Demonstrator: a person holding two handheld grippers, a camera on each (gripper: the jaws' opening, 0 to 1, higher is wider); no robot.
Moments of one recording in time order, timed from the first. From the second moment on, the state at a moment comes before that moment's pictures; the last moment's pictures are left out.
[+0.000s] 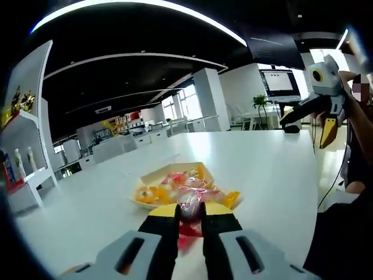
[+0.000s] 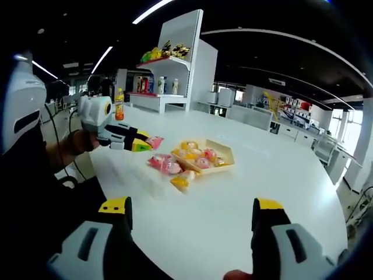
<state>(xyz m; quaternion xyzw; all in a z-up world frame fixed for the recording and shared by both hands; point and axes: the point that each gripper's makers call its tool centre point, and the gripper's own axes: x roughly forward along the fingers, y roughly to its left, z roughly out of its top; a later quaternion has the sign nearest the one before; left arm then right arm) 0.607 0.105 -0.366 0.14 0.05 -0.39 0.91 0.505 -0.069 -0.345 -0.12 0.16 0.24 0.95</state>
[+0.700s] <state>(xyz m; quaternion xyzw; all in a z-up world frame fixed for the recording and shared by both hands) 0.633 0.103 -0.335 0.11 0.04 -0.41 0.90 0.505 -0.075 -0.345 -0.12 0.17 0.23 0.95</state>
